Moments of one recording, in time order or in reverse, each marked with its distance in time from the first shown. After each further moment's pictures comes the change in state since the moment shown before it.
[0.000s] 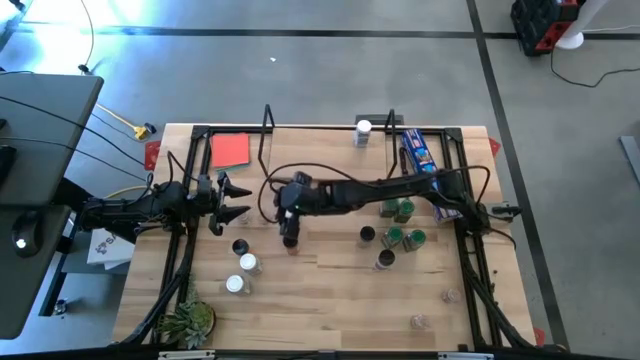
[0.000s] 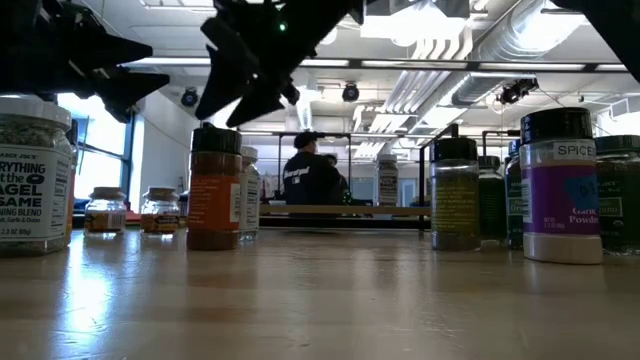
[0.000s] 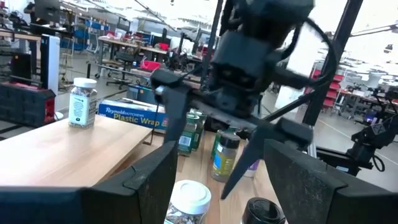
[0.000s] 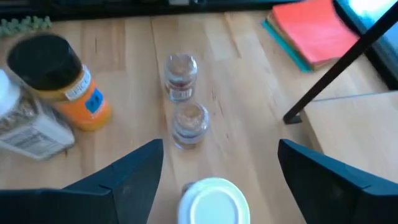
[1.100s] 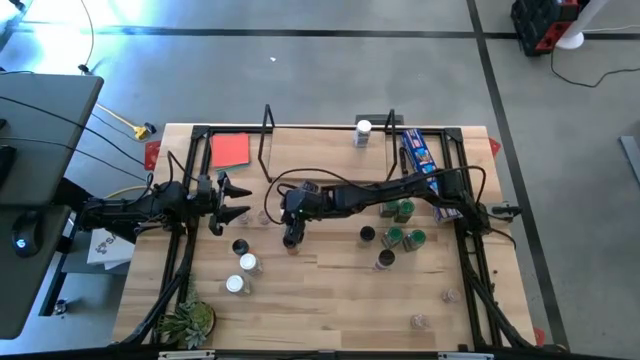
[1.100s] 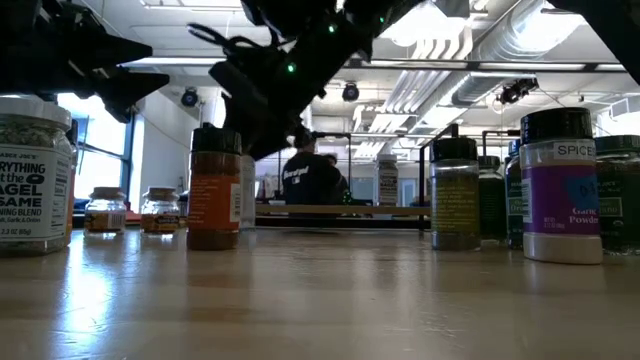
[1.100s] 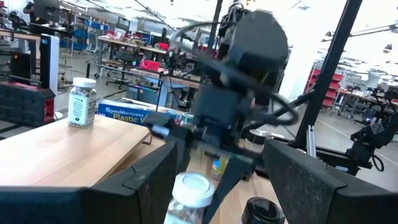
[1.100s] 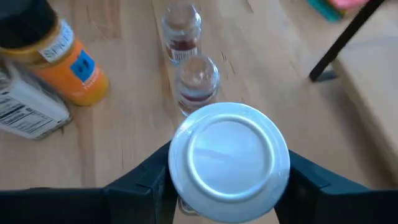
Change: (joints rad) left arm 0.000 0.000 0.000 -0.001 0.002 -0.001; right arm -0.013 0.000 -0.124 0.078 -0.046 0.088
